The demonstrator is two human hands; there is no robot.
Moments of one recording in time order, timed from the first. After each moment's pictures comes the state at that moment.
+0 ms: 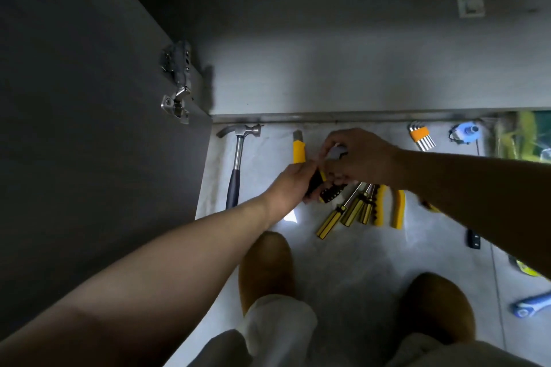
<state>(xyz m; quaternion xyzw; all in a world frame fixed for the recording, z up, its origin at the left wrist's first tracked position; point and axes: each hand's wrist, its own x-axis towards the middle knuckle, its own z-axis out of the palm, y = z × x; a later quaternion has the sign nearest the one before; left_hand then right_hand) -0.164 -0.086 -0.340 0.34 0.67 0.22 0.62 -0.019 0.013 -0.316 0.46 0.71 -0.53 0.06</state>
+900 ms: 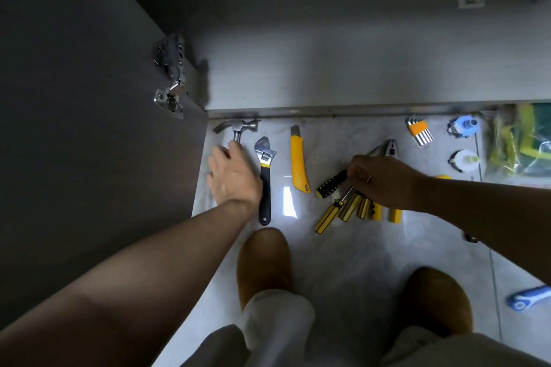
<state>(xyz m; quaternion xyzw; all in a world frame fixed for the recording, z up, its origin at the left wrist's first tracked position) -0.221 -0.111 -0.396 0.39 0.91 0.05 0.11 0.038 -0.011 -0.348 0.45 0.76 -0.44 0.15</state>
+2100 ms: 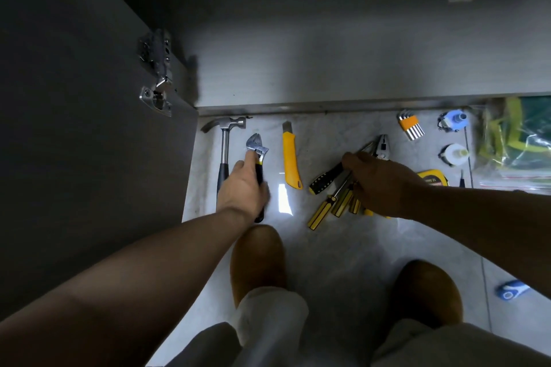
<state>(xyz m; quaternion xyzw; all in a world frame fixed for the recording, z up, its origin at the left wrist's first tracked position) -0.212 -0.130 -0.393 0.51 0.81 0.05 0.28 0.048 -0.025 -0.356 0.41 0.83 -0.31 0.19</state>
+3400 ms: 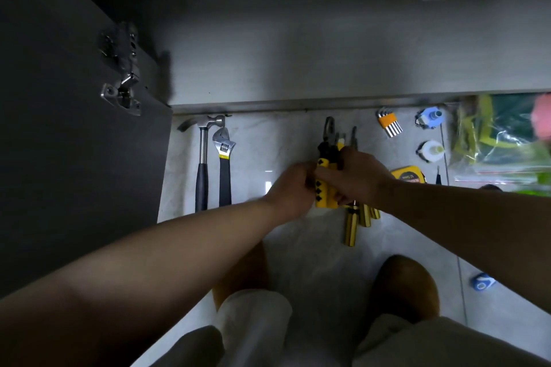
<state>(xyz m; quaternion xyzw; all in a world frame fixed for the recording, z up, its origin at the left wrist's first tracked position) -0.112 -0.087 -0.379 0.49 0.65 0.18 0.55 0.030 -0.023 -0.346 0.61 0.61 -0.48 0.11</state>
